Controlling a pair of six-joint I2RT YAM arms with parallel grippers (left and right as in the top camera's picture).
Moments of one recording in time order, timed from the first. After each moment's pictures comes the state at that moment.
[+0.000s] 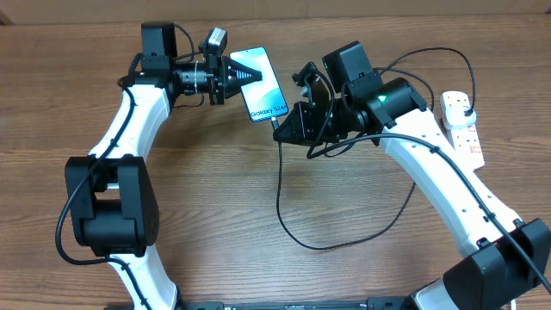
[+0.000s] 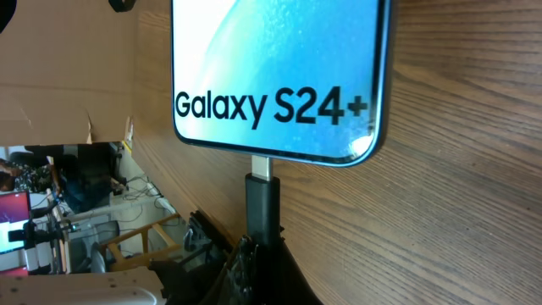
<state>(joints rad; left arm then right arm) -0.04 2.01 1.53 -0.28 1.43 -0.86 0.46 1.69 1.57 -0.94 -0.69 0.41</state>
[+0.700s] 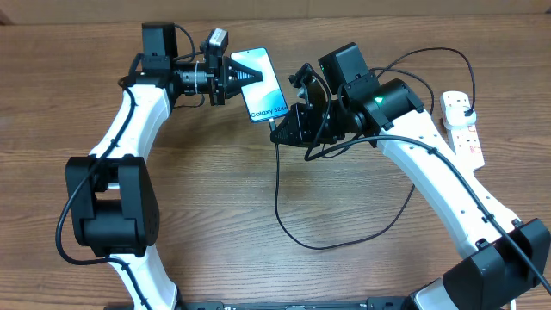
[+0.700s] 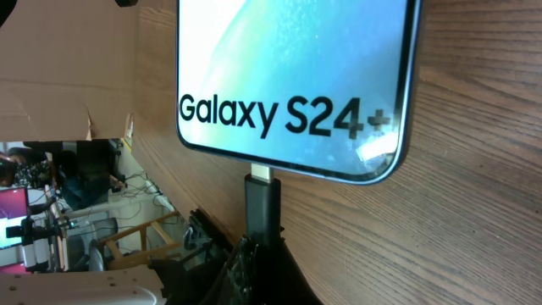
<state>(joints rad) -0.04 2.01 1.53 -0.28 1.45 -0.86 0.47 1.69 1.57 -0.93 -0.68 0.41</state>
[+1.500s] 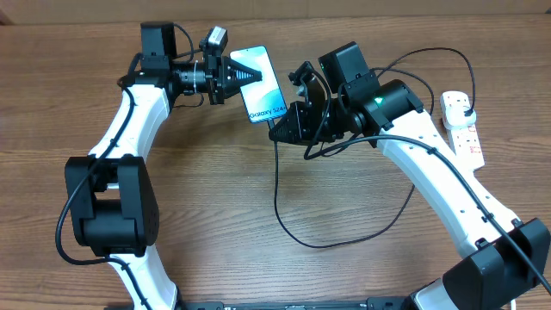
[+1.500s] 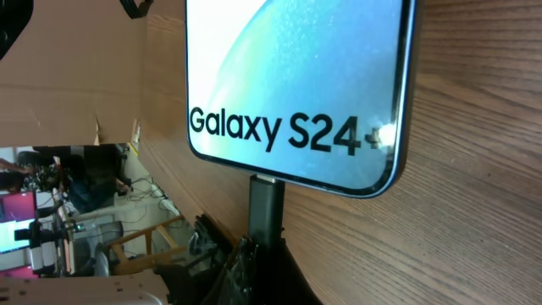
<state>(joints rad) -0.04 2.01 1.53 -0.28 1.47 -0.81 0.47 1.69 1.56 -0.89 -0.69 0.43</state>
